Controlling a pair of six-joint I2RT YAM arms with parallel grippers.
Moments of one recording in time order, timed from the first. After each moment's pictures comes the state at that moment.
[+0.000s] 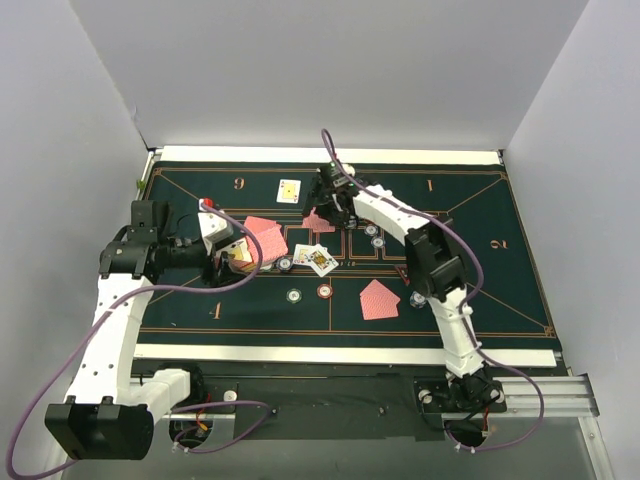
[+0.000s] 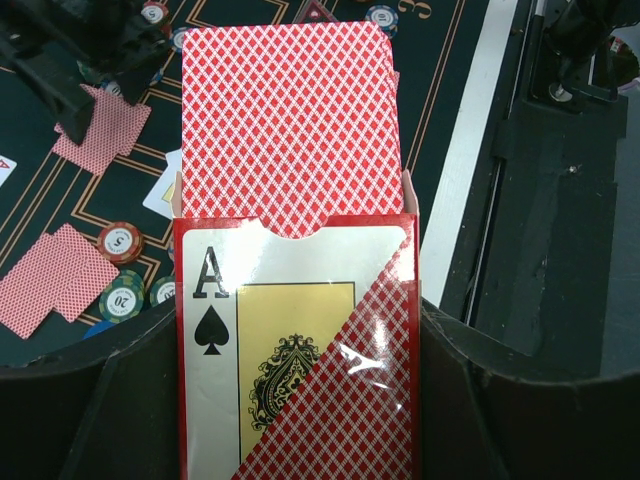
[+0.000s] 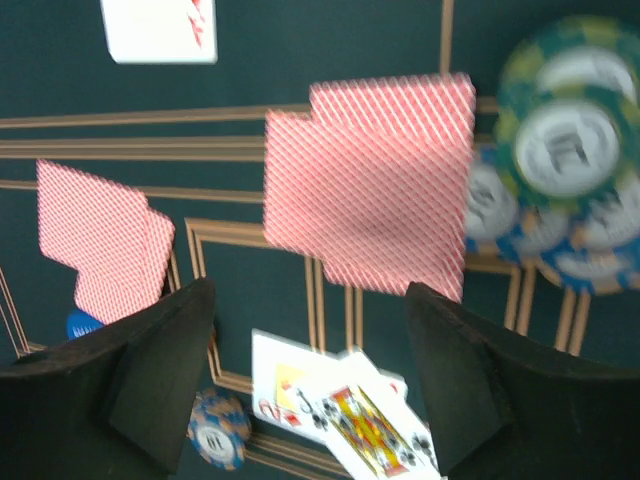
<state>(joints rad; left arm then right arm) -0.03 1.05 1.12 -0.99 1.08 0.77 0.59 2.31 1.94 -0.54 0.06 0.71</state>
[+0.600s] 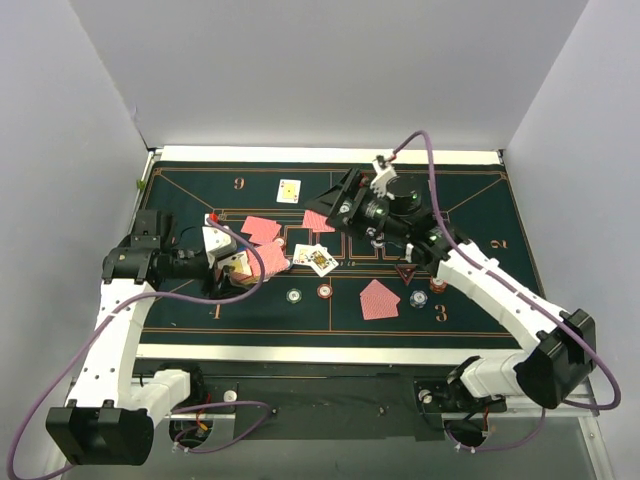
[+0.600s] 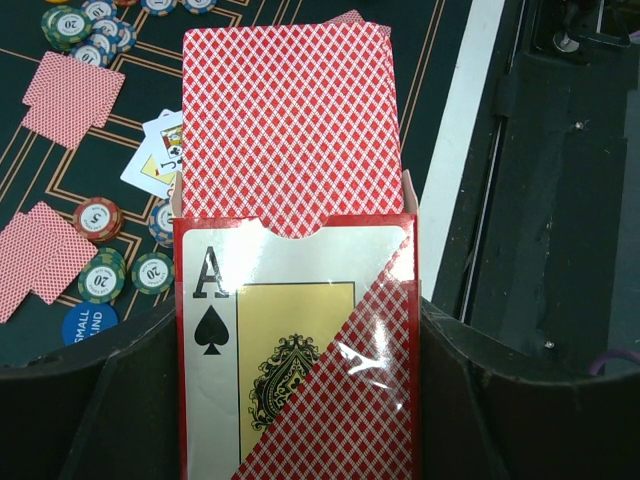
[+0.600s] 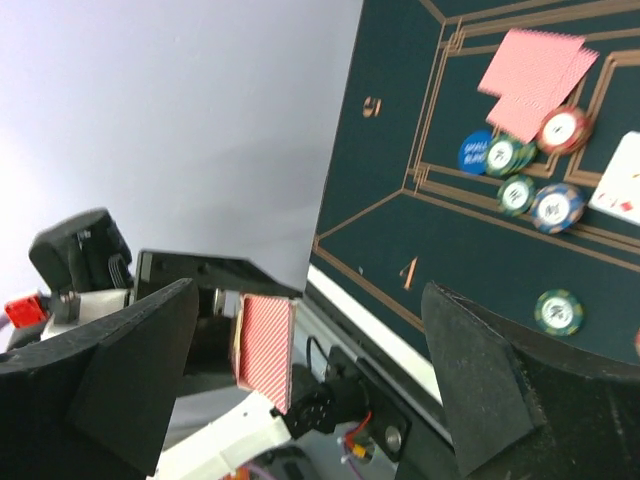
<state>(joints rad) -0.03 1.02 1.06 -1.06 1.04 0.89 0.61 1.32 1.12 -0.06 -0.26 1.03</state>
